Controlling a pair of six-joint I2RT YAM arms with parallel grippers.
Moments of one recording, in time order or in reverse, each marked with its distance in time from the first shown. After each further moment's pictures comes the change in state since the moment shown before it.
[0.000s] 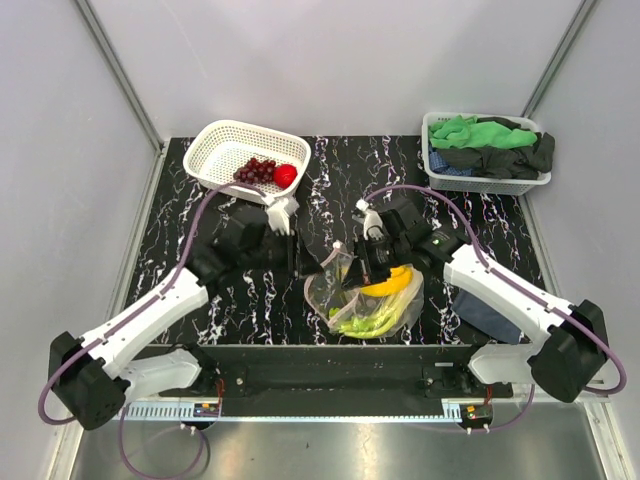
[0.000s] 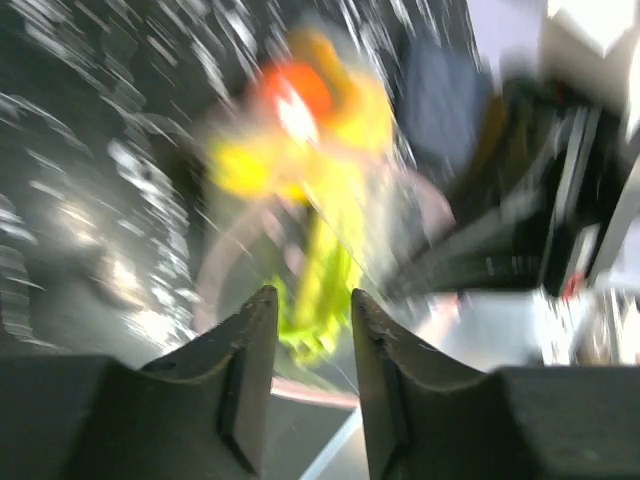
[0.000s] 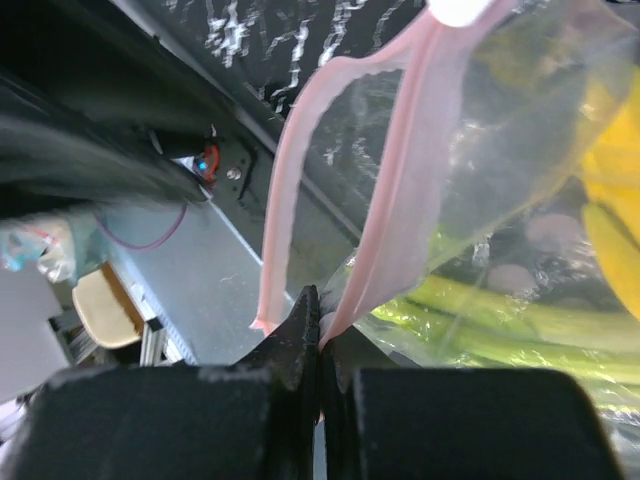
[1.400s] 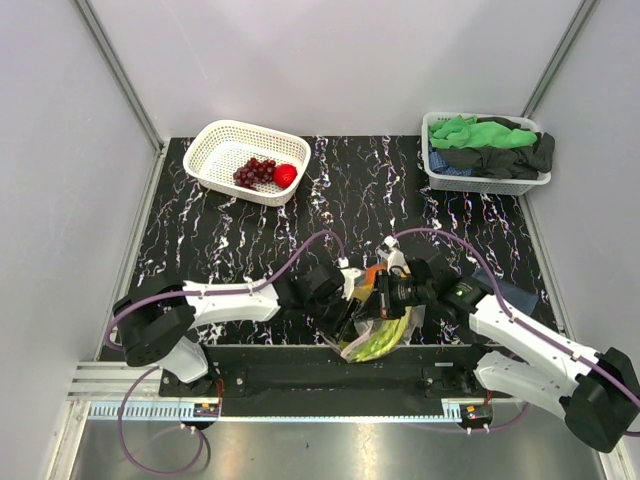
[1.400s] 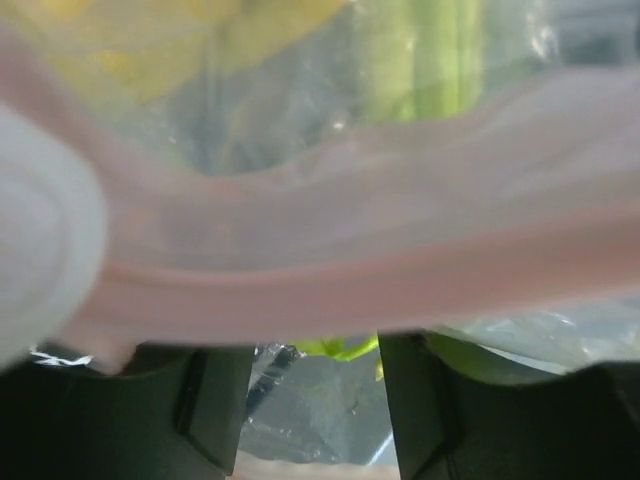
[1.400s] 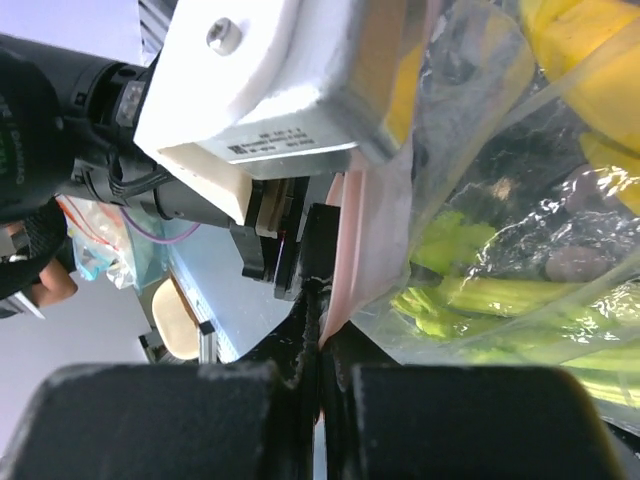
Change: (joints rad) left arm -0.447 0.443 -0.132 0.242 -0.062 0.075; right arm 0.009 -0.332 -0.463 0.275 -0.045 0.268
